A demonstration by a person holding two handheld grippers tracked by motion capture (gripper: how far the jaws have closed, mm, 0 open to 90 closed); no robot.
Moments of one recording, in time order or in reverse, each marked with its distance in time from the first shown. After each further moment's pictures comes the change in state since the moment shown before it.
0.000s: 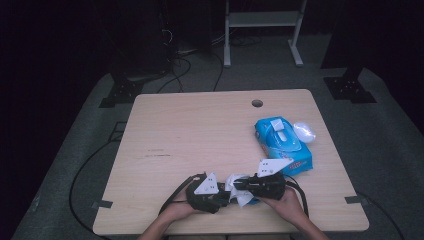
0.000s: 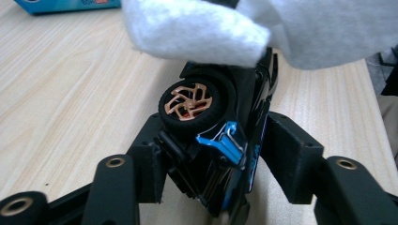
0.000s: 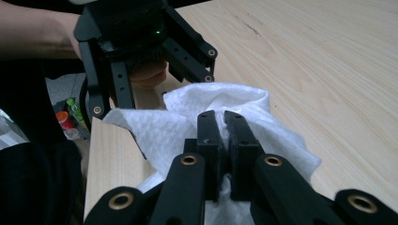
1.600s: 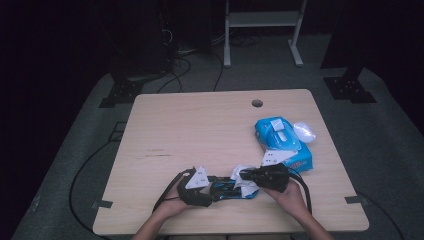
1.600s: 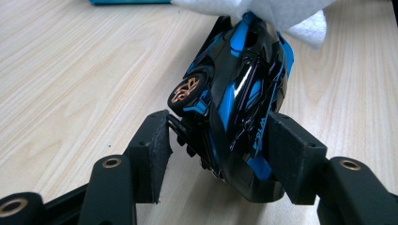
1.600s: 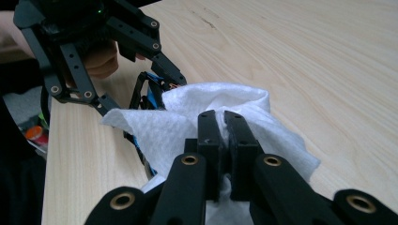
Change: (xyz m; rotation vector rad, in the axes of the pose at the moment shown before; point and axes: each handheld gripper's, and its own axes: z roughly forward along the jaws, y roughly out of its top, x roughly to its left) left arm 0.011 -0.007 -0.018 -0.002 0.103 -0.072; right arm -0.020 -0.001 -0.009 0.012 -0.103 0.081
